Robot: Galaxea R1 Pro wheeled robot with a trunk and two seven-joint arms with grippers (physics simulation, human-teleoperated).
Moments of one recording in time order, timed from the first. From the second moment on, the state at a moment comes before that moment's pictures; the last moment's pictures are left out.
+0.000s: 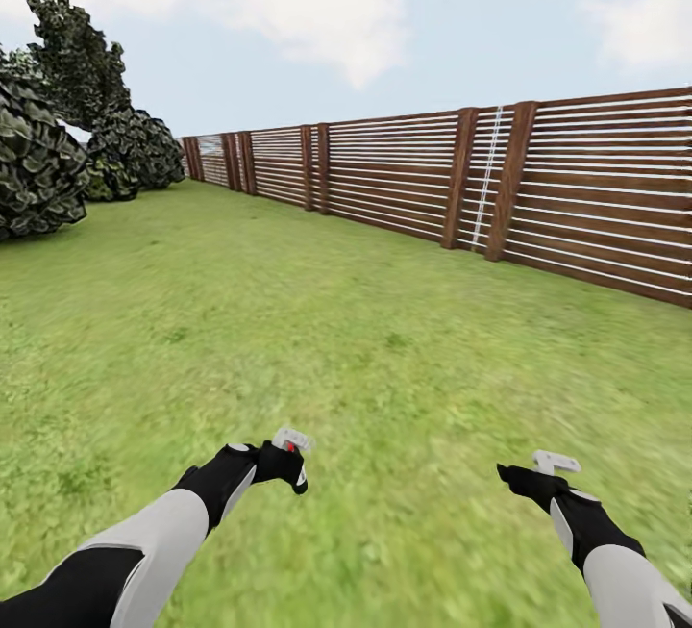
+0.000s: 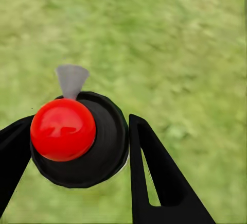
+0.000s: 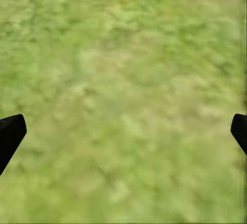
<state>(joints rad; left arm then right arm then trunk) -0.84 -0.07 -0.02 -0.23 -0.29 0.17 -0.41 -0.69 -0.14 -0.73 -0.39 0.46 0.09 0.23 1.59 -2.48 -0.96</state>
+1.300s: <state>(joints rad) -0.84 -0.07 -0.02 -0.23 -0.29 0.17 -0.41 -0.69 -0.14 -0.73 -0.39 0.46 0.09 0.23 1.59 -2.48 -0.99</state>
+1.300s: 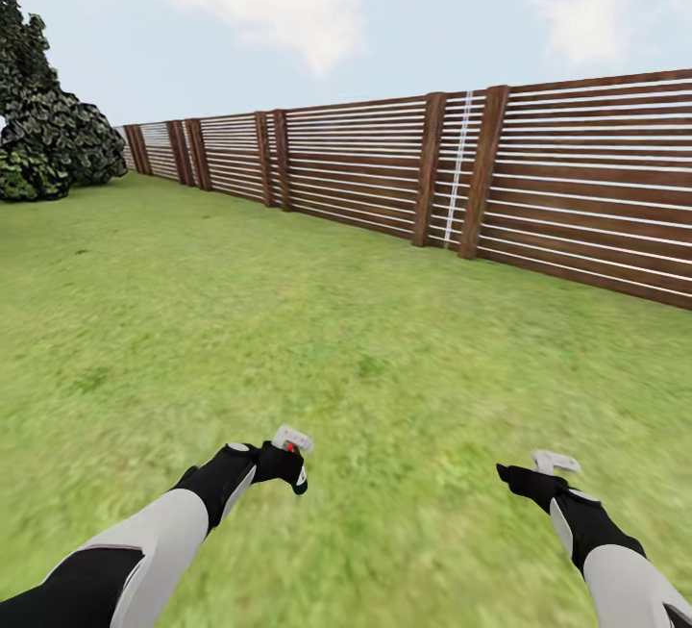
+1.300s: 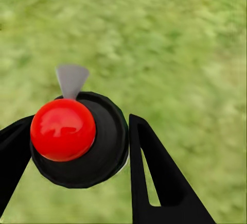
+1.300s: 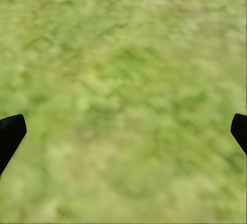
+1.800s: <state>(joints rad) -0.84 -0.07 -0.02 -0.23 -0.29 0.17 -0.41 -0.69 -0.14 -0.73 -0.39 0.46 0.09 0.23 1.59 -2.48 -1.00</state>
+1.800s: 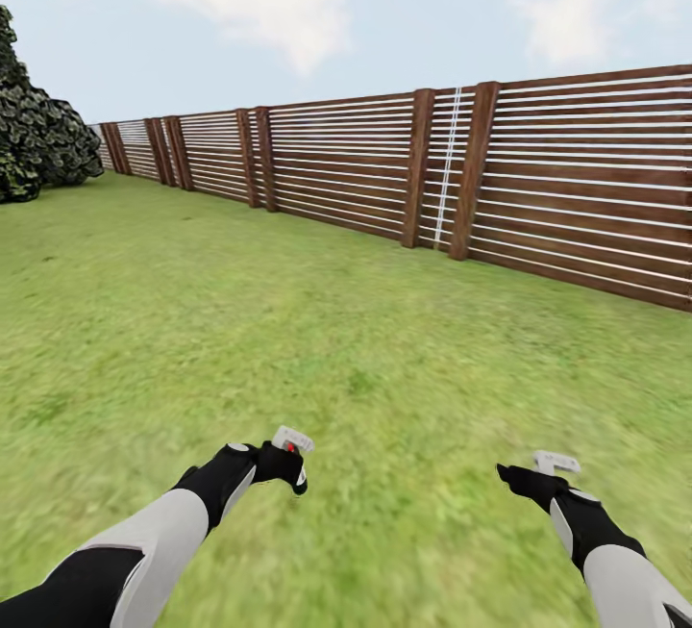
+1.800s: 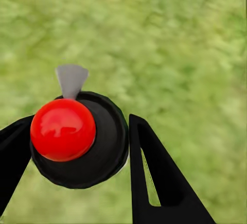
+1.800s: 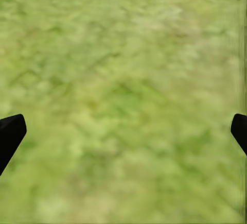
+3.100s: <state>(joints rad) -0.84 -0.07 -0.02 -0.23 -0.29 0.17 -0.41 -0.69 -0.14 -0.73 -0.32 0.46 0.09 0.23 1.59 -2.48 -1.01</state>
